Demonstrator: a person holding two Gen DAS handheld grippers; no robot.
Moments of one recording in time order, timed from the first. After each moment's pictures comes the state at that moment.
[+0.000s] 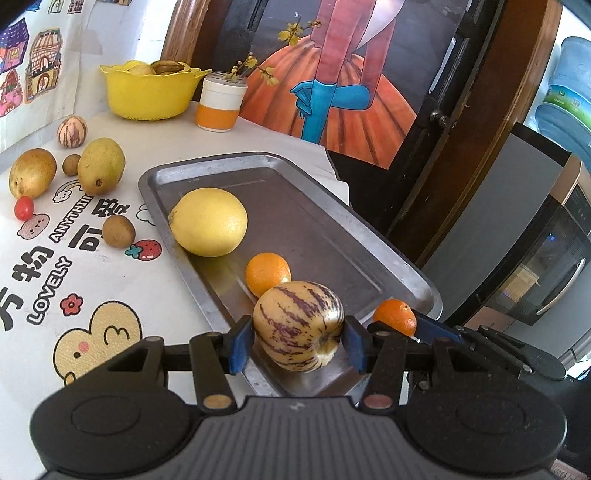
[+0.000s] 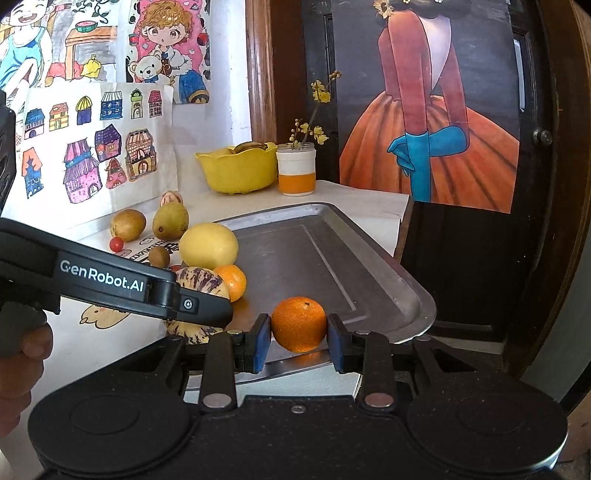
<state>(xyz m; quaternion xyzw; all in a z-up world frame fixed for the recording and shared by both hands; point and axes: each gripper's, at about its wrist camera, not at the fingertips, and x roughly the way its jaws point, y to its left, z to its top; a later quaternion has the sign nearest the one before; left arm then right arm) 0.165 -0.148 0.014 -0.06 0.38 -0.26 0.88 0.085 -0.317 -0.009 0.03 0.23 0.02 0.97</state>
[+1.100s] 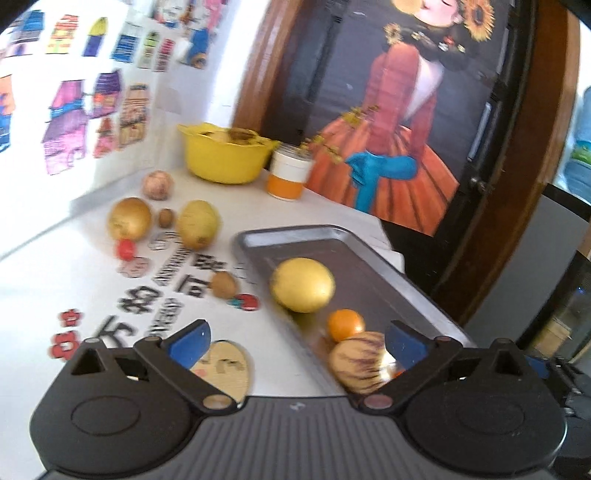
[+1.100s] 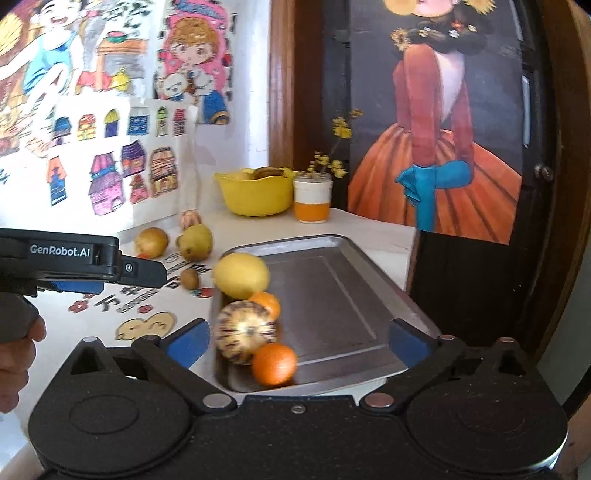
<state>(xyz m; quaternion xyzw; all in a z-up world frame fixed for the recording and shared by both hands) 0.138 -0.079 0.042 -0.10 0.29 -0.17 0.94 0.057 -0.283 0.025 0.00 0.20 0.02 0.98</state>
